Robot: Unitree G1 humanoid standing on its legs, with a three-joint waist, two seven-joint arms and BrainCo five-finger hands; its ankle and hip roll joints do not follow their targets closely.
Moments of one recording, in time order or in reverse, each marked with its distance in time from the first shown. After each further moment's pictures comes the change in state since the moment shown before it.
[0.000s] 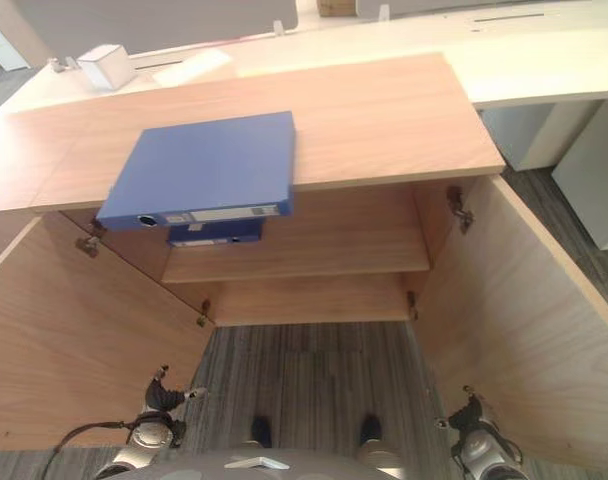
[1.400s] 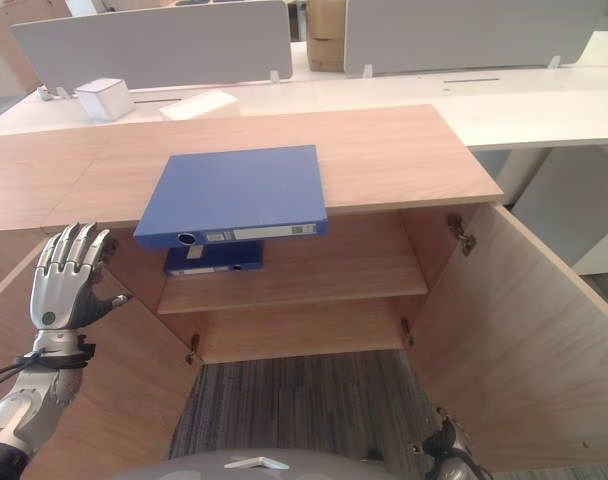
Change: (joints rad) left arm 0.106 0.431 0.162 -0.713 0.788 0.049 0.323; right arm 0.106 0.111 0.030 -0.041 -0.040 -0.028 -0.012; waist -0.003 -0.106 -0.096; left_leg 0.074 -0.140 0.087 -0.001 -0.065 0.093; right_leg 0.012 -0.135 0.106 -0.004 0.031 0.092
